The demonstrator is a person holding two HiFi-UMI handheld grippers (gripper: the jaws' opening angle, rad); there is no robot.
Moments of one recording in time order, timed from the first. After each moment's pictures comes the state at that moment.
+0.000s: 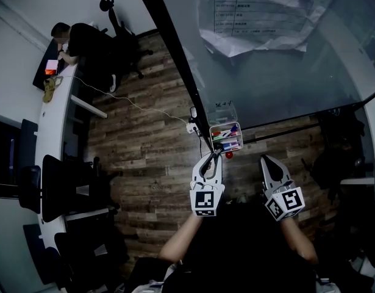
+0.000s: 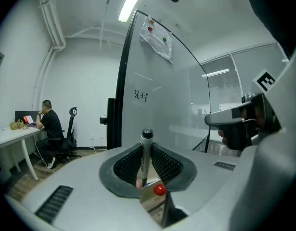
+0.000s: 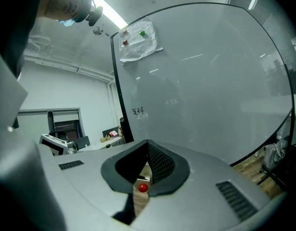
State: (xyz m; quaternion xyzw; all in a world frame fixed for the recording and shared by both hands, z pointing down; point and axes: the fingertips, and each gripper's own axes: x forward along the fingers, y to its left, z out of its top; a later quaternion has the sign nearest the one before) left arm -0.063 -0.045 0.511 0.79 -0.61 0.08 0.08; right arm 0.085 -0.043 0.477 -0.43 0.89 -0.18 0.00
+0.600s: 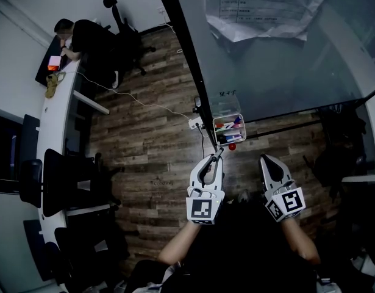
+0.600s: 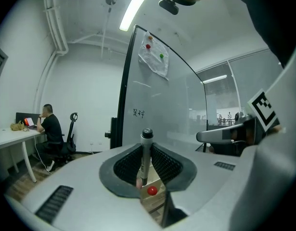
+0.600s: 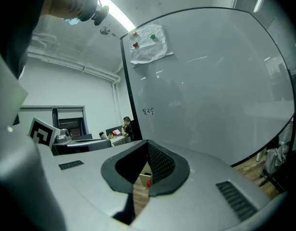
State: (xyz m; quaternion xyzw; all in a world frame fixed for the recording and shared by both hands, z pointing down) left arm -0.066 0.000 0.463 0.79 -0.60 0.05 0.05; right arm 0.073 -0.011 0.468 -0.42 0.90 -0.16 -0.01
